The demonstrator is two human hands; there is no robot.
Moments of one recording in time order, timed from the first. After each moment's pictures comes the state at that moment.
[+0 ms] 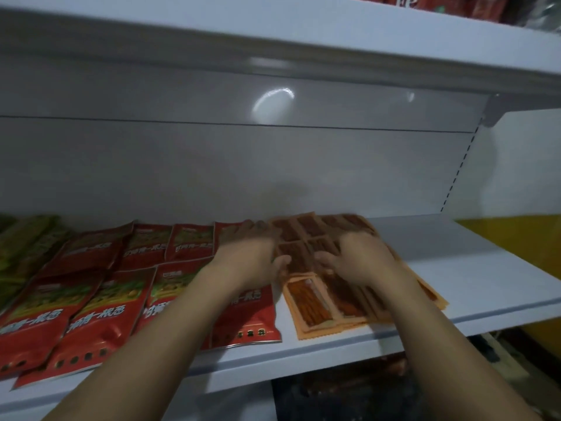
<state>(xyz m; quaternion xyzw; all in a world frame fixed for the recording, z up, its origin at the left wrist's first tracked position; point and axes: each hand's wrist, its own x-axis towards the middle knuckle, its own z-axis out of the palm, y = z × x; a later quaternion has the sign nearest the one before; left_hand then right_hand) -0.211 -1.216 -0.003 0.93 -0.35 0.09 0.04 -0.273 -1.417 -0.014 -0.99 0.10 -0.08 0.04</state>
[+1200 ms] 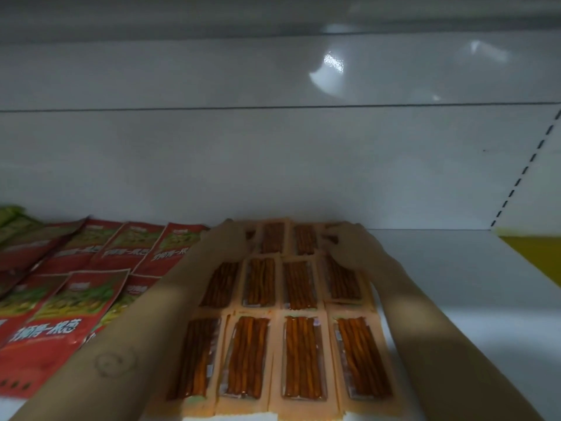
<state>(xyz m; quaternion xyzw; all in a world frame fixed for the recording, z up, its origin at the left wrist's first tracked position) -0.075 -1.358 -0.063 0.98 -0.15 -0.06 0.11 -0.138 -1.616 -0.076 -0.99 -0.01 -0.03 0.14</state>
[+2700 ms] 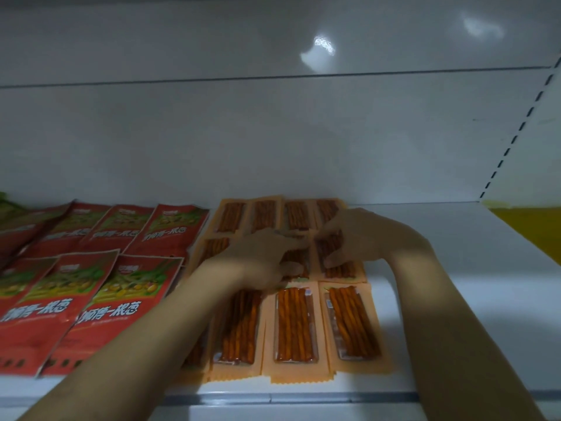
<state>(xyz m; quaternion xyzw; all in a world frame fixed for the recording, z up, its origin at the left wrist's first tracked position) -0.195 -1.415 -0.033 0.94 -0.32 -0.12 0.06 -0.206 -1.611 -0.023 -0.98 -0.11 0.11 0.13</state>
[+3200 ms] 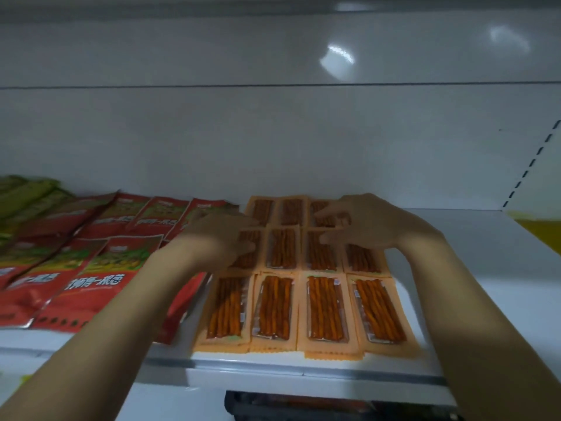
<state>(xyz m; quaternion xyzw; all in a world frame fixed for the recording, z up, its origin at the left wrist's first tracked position) -0.199 -1.311 -0.011 0.98 -0.20 -0.05 0.03 -0.222 -1.570 0.004 -0.98 -0.13 0.03 0.17</state>
